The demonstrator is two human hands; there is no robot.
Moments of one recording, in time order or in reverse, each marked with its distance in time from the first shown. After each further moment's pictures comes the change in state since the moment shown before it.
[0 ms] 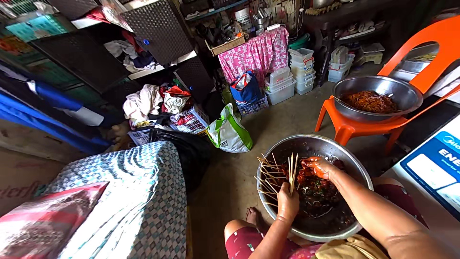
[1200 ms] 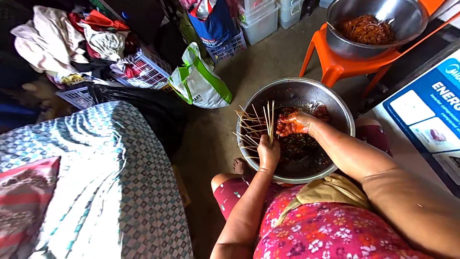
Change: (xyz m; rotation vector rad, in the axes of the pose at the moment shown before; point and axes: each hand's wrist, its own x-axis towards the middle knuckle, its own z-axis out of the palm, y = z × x) left_hand 0.002 -0.002 0.000 -0.094 0.077 -0.018; right_hand -0.016 0.008 0.021 0.102 -0.185 0.174
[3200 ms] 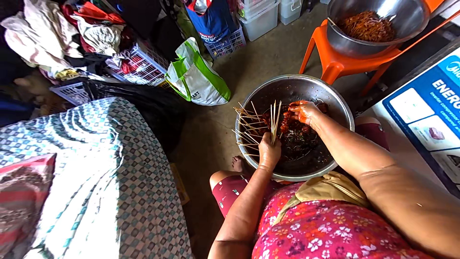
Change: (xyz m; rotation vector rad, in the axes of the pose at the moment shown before) left_hand 0.000 0.002 0.000 0.096 -0.111 -0.035; right_hand 0.015 -0.011 -0.020 0.128 0.383 -0.181
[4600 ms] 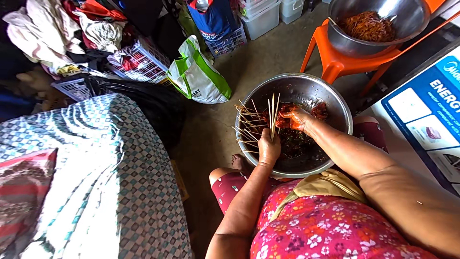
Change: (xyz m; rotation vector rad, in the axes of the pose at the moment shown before) left_hand -0.002 0.000 0.003 -0.032 0.085 0.093; right_hand -0.031 0.011 0.025 0.055 -0.205 0.137
